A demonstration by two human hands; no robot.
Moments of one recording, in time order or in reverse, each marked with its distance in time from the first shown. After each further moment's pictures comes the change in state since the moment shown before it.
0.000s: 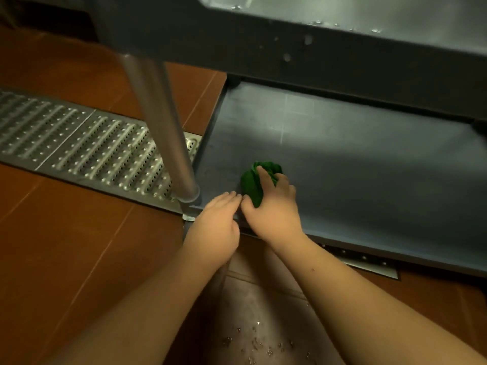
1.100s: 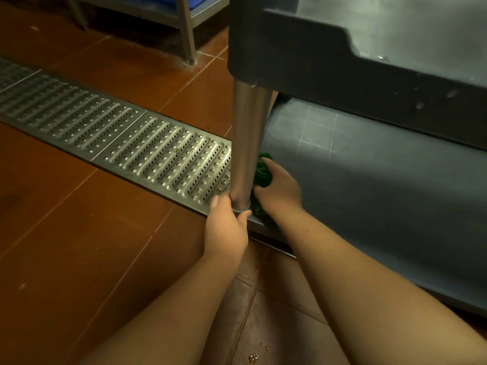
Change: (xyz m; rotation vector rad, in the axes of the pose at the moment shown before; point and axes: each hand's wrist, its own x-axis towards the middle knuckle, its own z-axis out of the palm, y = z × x) left_hand 0.007 -0.041 -0.025 -0.349 0.377 -0.460; right_hand 0.068 -0.080 0.033 0.286 -0.098 0.026
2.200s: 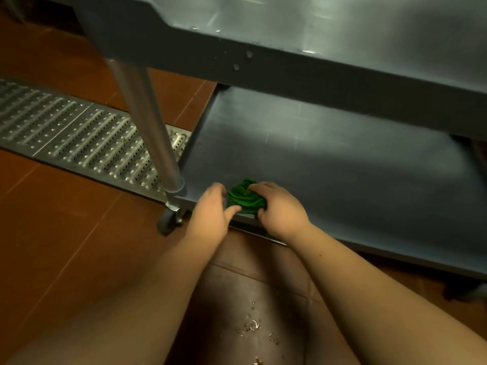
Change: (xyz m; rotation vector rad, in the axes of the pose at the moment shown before) left_hand -0.053 0.040 0.080 0.177 -0.234 0.253; right_hand -0.081 0.130 -0.115 -0.304 -0.170 -0.257
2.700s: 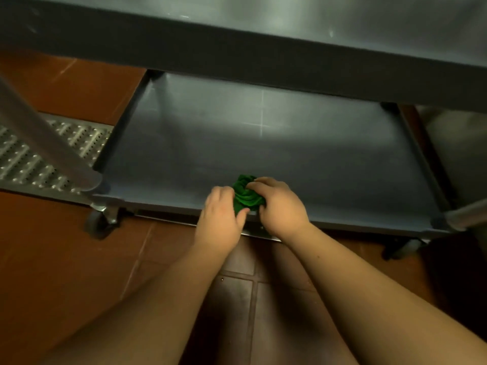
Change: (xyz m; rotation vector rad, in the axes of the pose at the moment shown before) left_hand -0.041 0.114 0.110 0.070 -0.073 0.200; right_hand -0.077 0.116 -0.057 -0.059 0.110 0.096
